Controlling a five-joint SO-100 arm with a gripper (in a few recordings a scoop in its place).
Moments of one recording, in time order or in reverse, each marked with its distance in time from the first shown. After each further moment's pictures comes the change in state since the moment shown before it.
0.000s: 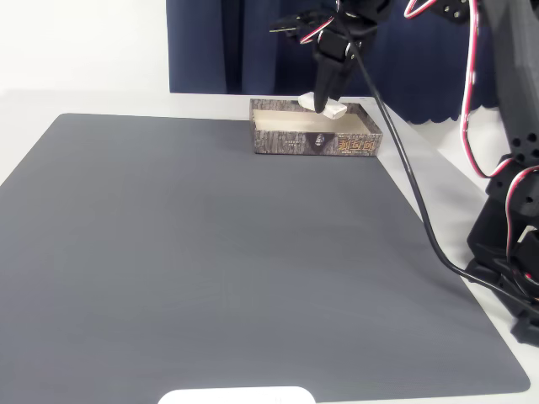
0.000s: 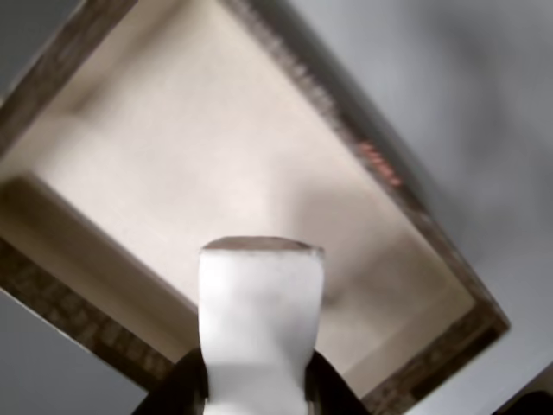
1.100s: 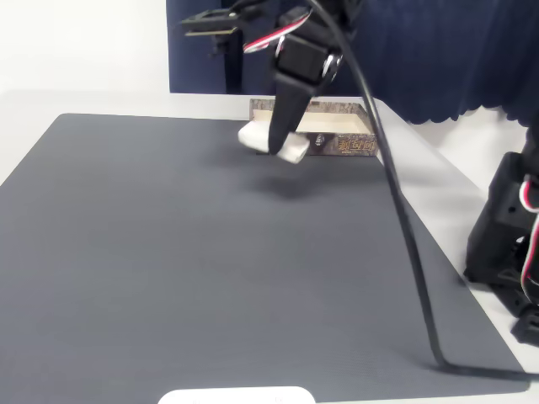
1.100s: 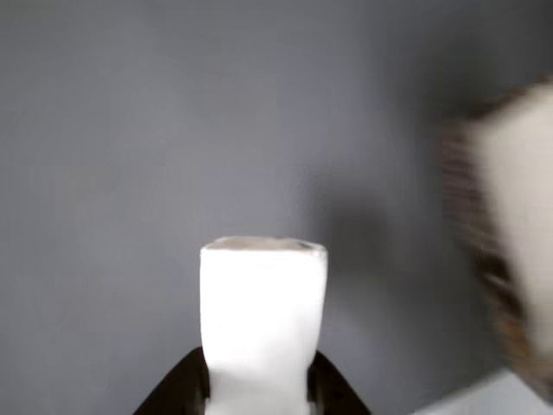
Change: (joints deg) arm -28.0 45.8 56.3 -11.6 17.8
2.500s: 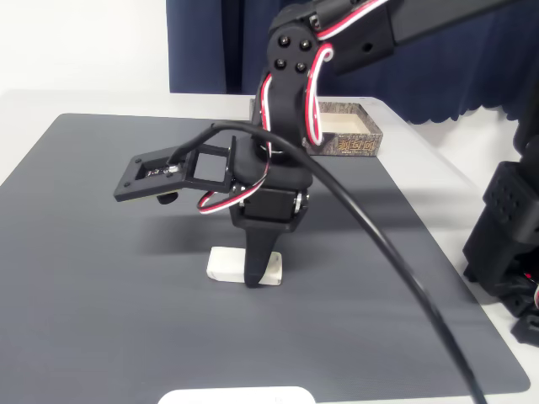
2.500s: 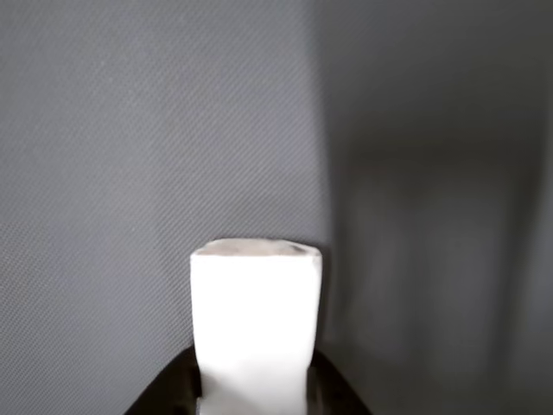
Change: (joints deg) arm -31.8 -10.2 17.6 -21.8 7.7
